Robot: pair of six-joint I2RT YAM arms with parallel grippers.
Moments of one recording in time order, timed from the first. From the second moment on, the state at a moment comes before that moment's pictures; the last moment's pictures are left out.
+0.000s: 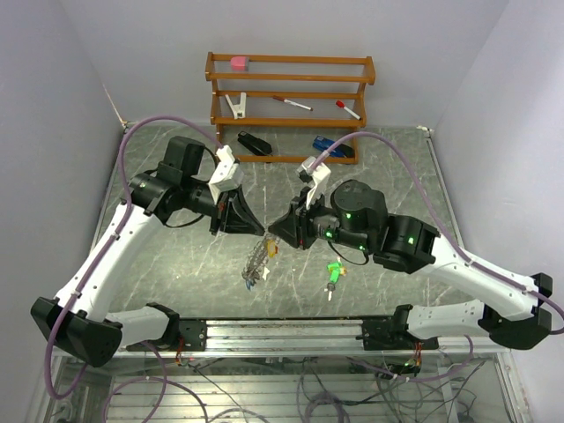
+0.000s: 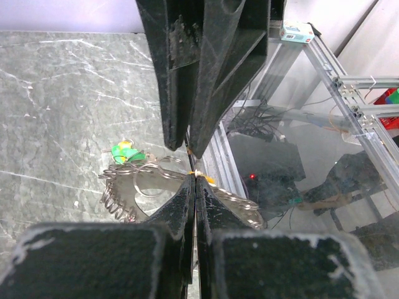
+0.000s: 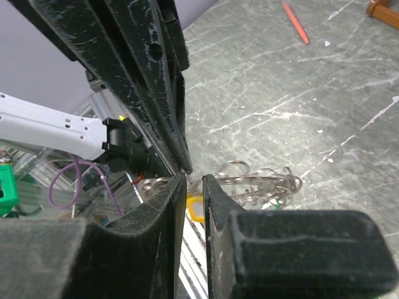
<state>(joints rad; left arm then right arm) -0.44 1.20 1.33 -0.91 1.34 0.60 1.15 1.15 1.33 -0.48 0.06 0.37</state>
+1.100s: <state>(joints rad) -0.48 1.22 1.33 -0.87 1.33 0.58 1.16 1.13 1.31 -0.49 0.06 0.35</state>
